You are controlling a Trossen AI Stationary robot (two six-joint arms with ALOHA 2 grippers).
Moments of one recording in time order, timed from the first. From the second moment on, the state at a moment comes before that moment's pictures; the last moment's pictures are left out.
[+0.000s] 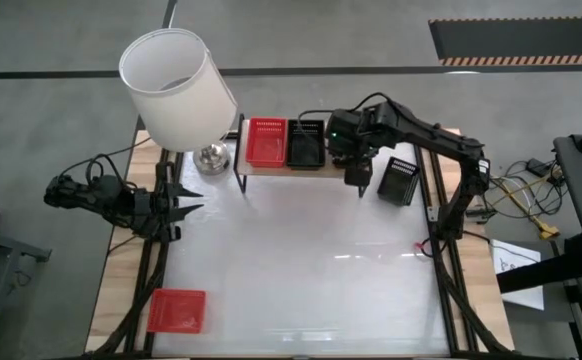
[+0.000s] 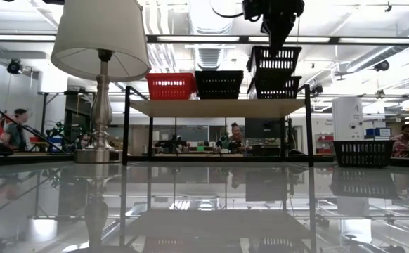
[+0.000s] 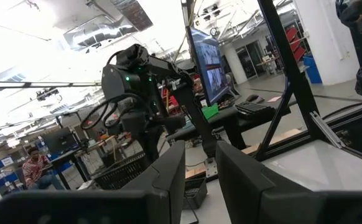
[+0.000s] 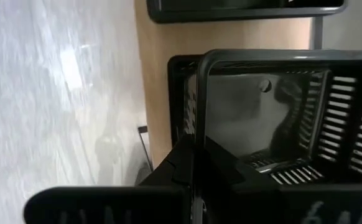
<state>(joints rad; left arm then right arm) -0.29 0.26 0.43 0.04 -0.27 0.49 -0.30 1.77 2.00 -1.57 0.20 -0.23</state>
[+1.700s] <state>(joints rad) -0.29 0.26 0.43 0.04 -0.27 0.50 -0.29 1.76 1.95 -1.57 0.19 -0.17</state>
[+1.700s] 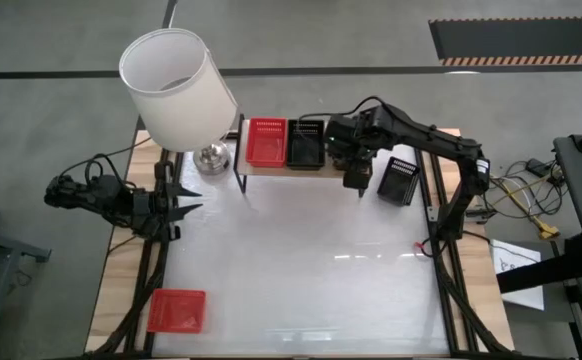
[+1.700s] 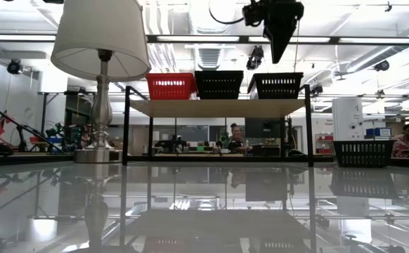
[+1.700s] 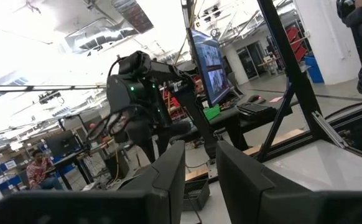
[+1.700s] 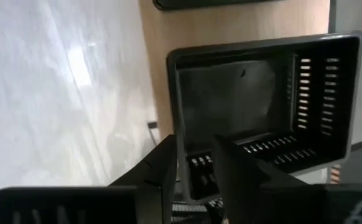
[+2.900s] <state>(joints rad) -0.29 0.57 0.42 0.22 -0.26 -0.06 0.42 1.38 1.23 -0.64 0.25 0.05</state>
